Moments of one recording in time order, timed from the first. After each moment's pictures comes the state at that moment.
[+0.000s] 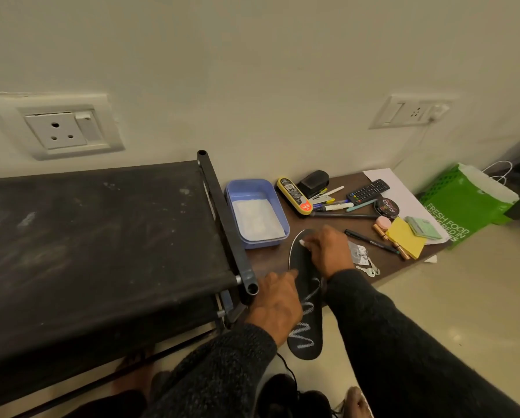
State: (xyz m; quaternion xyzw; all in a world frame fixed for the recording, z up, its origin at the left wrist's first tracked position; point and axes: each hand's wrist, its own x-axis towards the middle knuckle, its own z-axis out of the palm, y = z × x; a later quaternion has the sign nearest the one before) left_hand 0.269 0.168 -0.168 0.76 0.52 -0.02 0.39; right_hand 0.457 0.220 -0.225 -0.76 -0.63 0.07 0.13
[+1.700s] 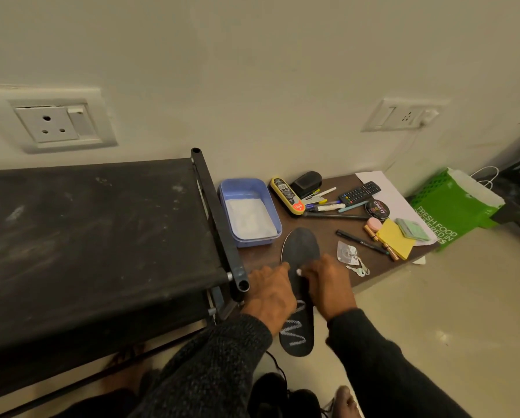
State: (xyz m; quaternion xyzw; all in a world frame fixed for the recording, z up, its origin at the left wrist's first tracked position) left_hand 0.281 0.177 -0.168 0.77 0.54 -0.03 0.34; right_hand 0.450 0.151 -0.237 -0.75 -0.63 0.08 0.16
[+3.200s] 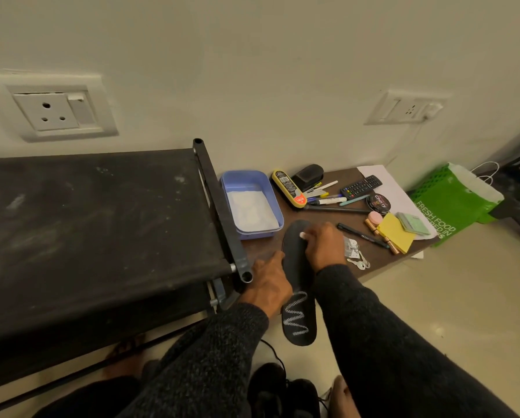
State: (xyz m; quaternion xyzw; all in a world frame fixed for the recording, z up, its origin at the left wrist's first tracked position) left_hand 0.269 0.183 -0.173 0.67 0.53 0.03 0.52; right_hand 0.463 0.224 -0.241 -0.83 -0.54 0.05 0.16
